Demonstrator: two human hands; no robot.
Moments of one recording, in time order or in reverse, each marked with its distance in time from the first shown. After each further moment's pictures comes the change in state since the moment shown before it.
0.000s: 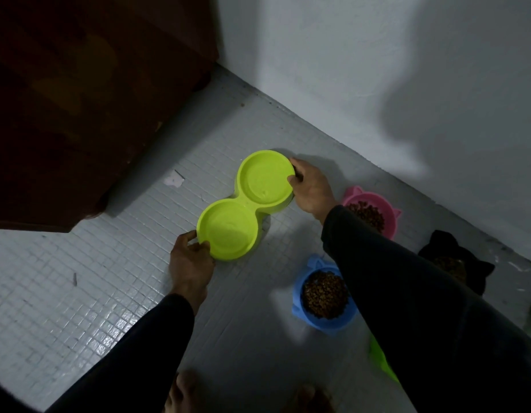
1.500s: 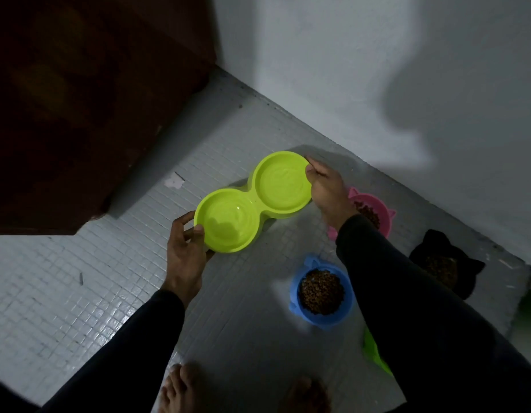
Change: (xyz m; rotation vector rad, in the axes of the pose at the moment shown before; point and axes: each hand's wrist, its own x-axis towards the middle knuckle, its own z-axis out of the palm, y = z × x) left_hand -0.002 0.028 -0.007 -0.173 -0.175 0.109; right_hand -0.016 -0.007 -0.027 0.536 0.190 0.145
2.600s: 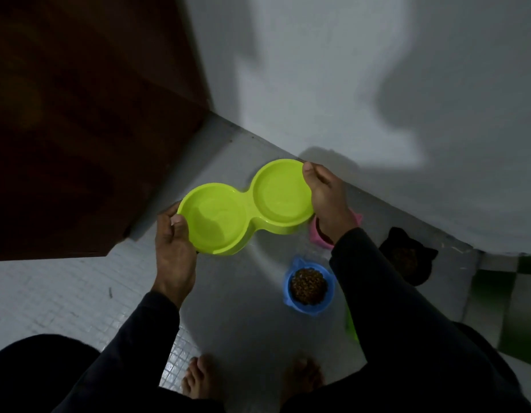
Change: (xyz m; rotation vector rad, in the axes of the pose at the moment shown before) left_hand -0.067 0.127 0.004 0.038 -0.035 0.232; right_hand -0.084 -0.101 -0.049 0.136 0.098 -0.168
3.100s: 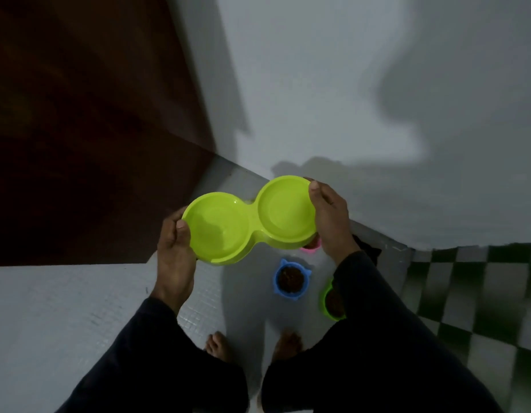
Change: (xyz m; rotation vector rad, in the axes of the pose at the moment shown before) left_hand -0.106 0.220 -0.024 0.016 -0.108 0.021; right_hand -0.107 -0.227 -0.061 0.026 0.085 0.048
